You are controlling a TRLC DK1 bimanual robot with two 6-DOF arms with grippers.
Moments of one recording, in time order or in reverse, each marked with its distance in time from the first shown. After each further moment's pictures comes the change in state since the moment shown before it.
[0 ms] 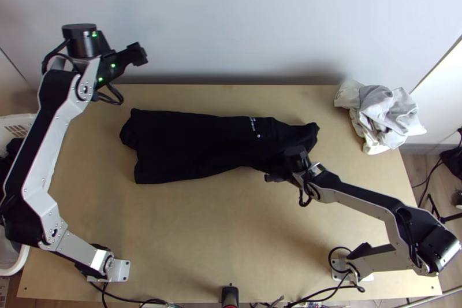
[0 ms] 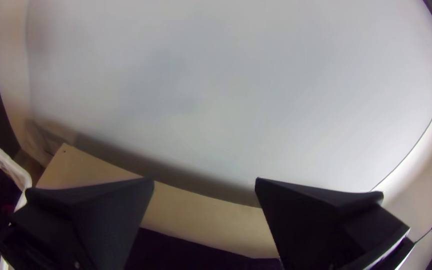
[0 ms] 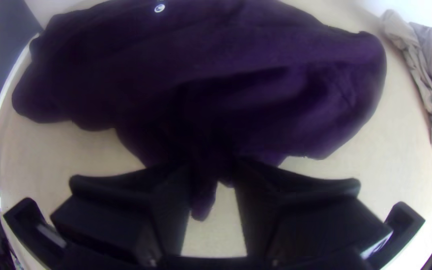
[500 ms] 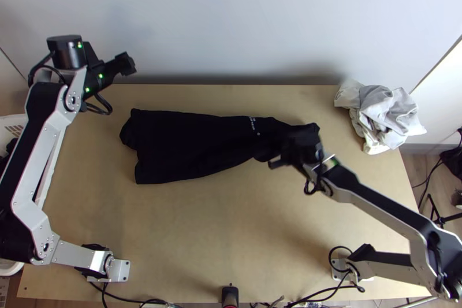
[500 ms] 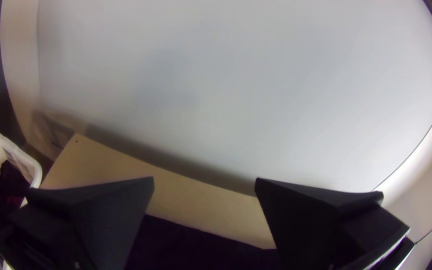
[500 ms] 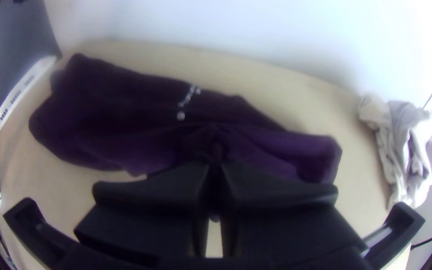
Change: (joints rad) left arm 0.063 -0.099 -0.151 0.023 0.039 0.016; right arm -0.016 -0.183 0.113 -0.049 0.059 -0.179
